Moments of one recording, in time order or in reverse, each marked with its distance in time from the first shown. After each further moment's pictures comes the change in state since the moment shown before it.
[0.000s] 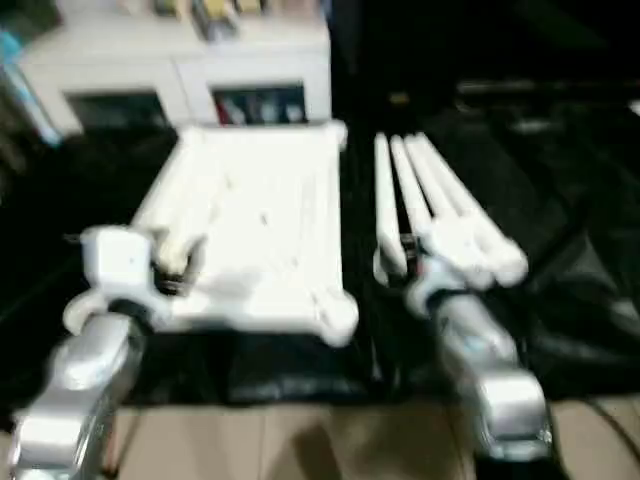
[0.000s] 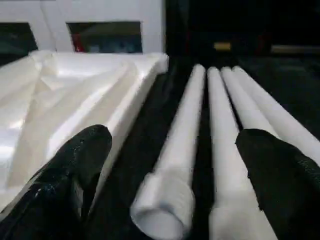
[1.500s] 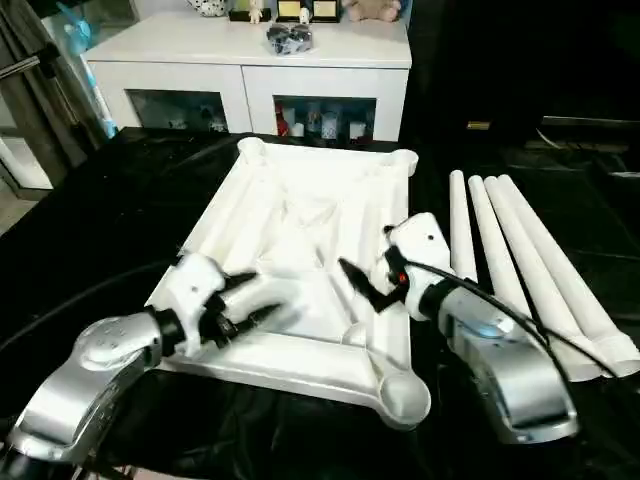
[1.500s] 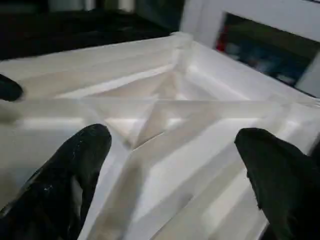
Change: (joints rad) left arm -0.140 0.248 -0.250 0.191 -0.109 0.017 -0.635; right arm -0.046 -0.282 0.141 -0.005 0.012 -0.004 0.465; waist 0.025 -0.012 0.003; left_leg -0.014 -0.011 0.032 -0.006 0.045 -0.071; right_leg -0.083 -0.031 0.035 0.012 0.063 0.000
